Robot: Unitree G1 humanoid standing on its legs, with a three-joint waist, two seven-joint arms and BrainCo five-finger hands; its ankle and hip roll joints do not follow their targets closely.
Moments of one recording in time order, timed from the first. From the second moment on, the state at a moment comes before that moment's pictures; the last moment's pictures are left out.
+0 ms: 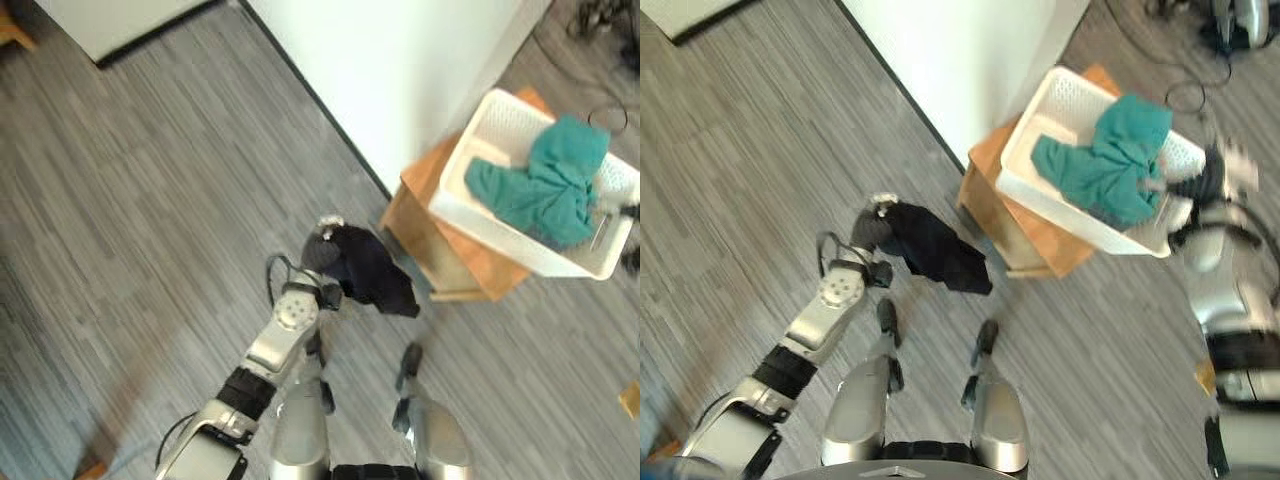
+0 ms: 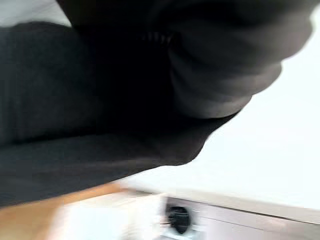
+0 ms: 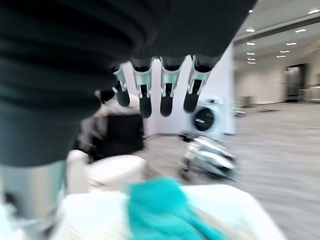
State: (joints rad) left arm -0.43 0.33 -0.38 -0.03 -0.25 -0.09 0.30; right arm -0.20 -0.86 -0.13 0.33 -0.33 0.09 -0.35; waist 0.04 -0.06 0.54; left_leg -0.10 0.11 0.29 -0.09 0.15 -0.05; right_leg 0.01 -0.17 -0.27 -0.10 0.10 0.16
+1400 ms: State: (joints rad) left arm -1.67 0.30 -0.77 0.74 -0.04 -0.08 0.39; right arm -0.05 -0.44 0.25 1.19 -0.23 0.04 -0.08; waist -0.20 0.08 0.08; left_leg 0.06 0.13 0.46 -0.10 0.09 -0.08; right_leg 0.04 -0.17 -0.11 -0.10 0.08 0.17
